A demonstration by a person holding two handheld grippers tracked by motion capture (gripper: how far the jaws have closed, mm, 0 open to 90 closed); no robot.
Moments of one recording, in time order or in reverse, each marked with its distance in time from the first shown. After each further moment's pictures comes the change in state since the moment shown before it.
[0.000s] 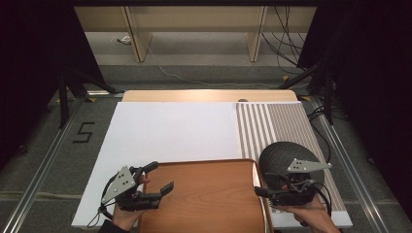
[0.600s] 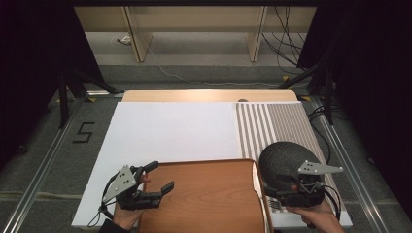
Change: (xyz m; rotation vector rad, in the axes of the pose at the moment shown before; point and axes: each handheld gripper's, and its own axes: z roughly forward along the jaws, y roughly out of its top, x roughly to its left) left arm 0.001 0.000 0.001 0.000 -0.001 -0.002; right arm -0.012 -0.012 -0.016 -0.027 -0.068 0.040
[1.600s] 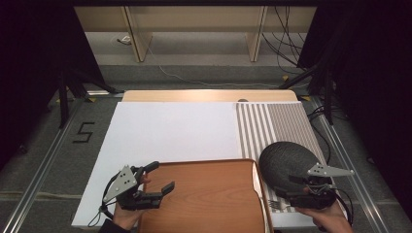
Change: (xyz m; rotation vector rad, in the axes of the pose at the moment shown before) left arm -0.001 0.000 0.000 0.009 -0.003 0.005; right arm -0.014 -0.011 -0.019 0.034 -0.125 0.014
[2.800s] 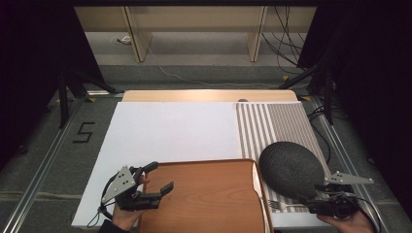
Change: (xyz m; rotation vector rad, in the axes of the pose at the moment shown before) left arm 0.001 0.000 -0.002 -0.005 0.001 -0.006; right arm -0.024 -0.025 -0.034 0.143 -0.224 0.023
